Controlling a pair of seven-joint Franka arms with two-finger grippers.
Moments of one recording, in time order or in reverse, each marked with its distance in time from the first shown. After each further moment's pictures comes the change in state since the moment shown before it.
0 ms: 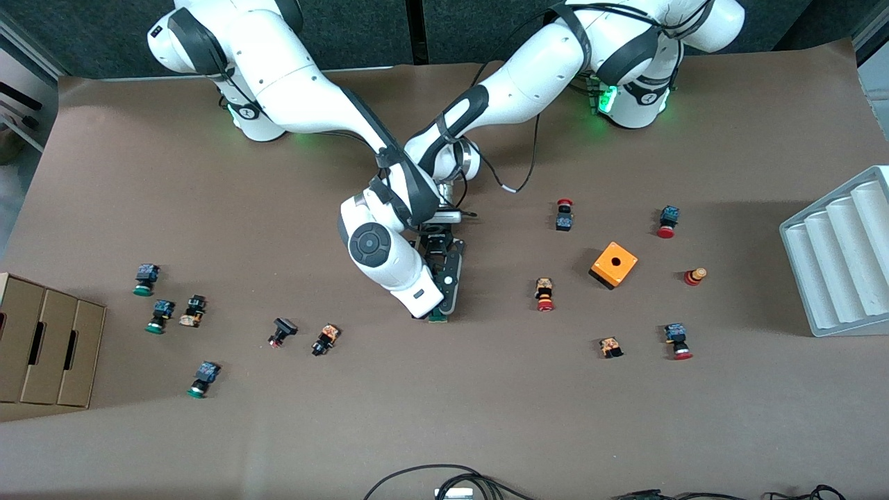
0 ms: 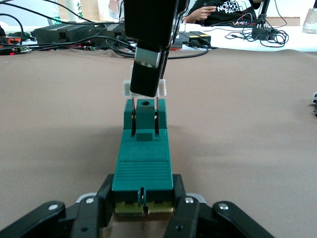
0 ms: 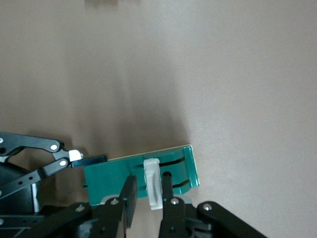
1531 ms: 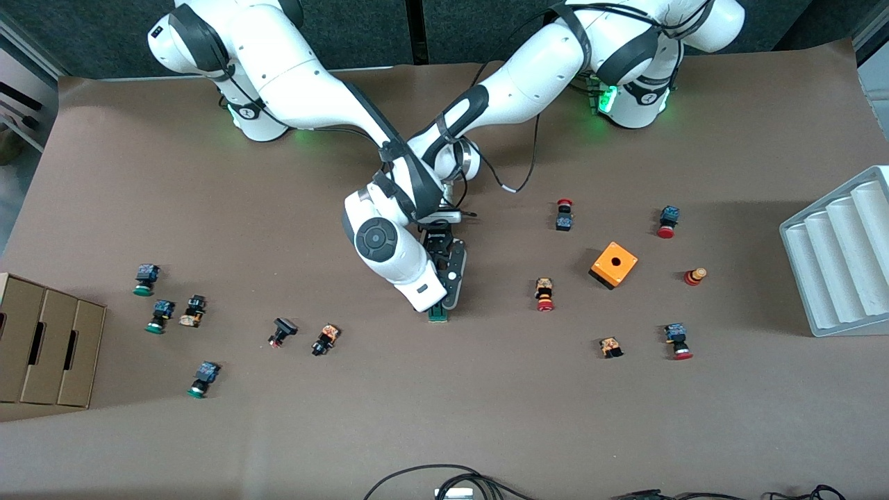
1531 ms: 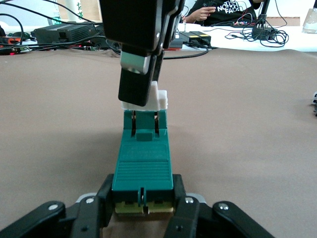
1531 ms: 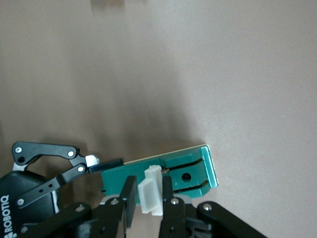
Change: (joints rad) left arm 0.000 0.000 0.000 0.000 0.000 0.000 0.000; right arm 0.019 -0.010 0.000 -0.015 0.000 -0.015 0.071
